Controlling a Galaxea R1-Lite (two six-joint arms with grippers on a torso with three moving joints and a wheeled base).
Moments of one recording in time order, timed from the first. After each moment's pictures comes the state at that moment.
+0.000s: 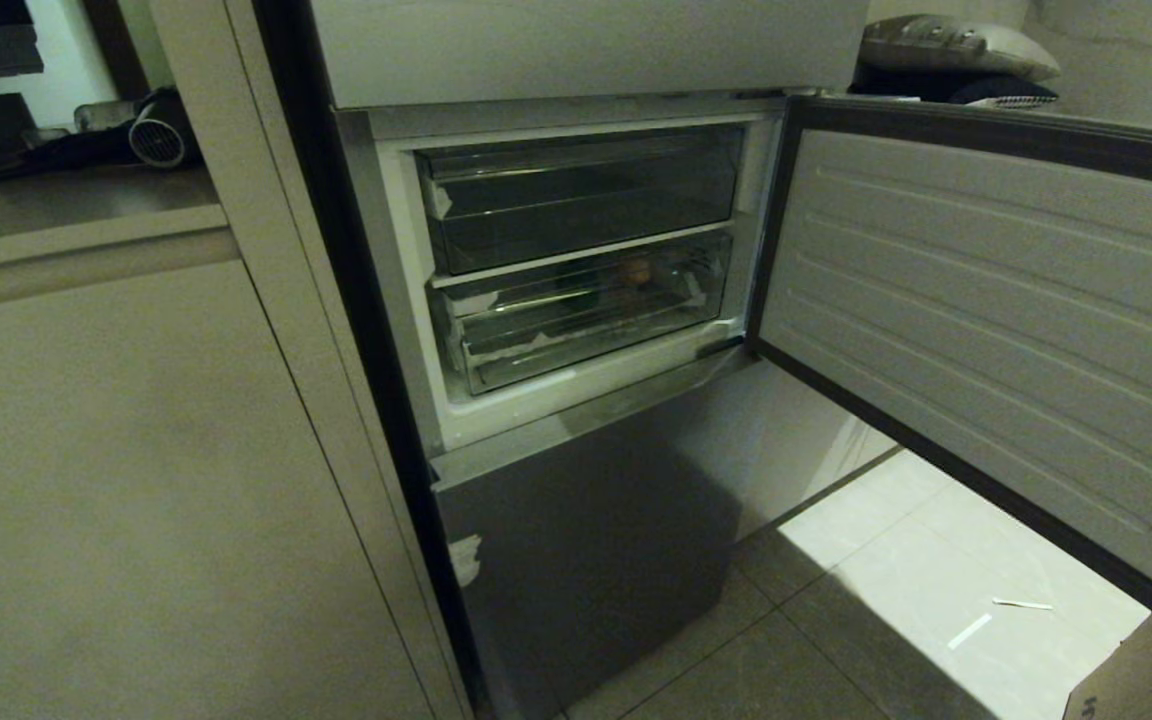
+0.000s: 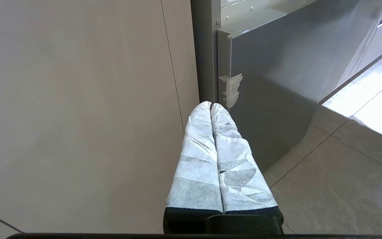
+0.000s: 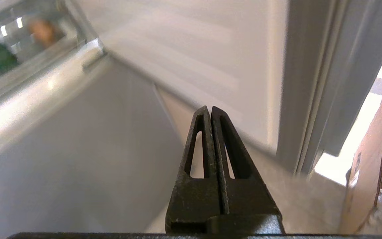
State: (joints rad) left arm -0.01 0.00 0.00 0.01 -0.02 0.09; right arm -0.25 0.84 -0.26 -0.49 0.01 0.28
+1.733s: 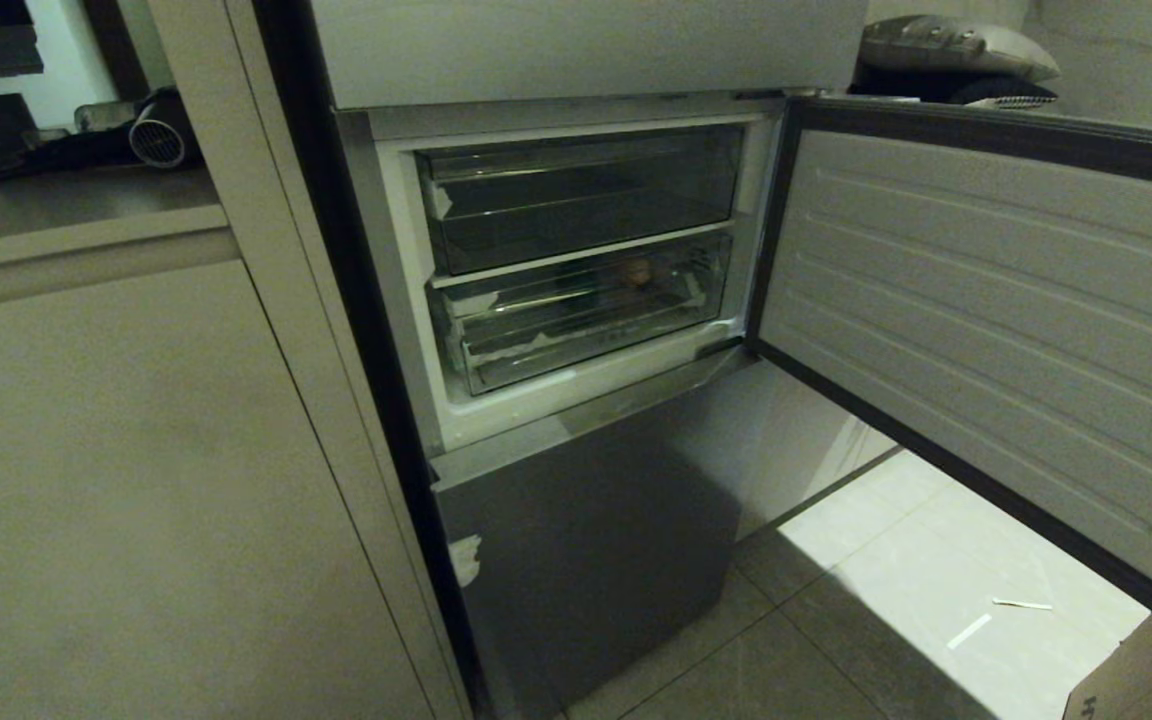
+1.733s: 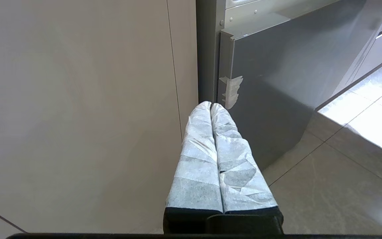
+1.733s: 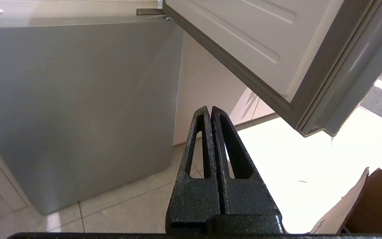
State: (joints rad) left arm -0.01 0.00 0.00 0.00 0.00 0.03; right arm -0.01 0.00 0.00 -0.08 0.01 -0.10
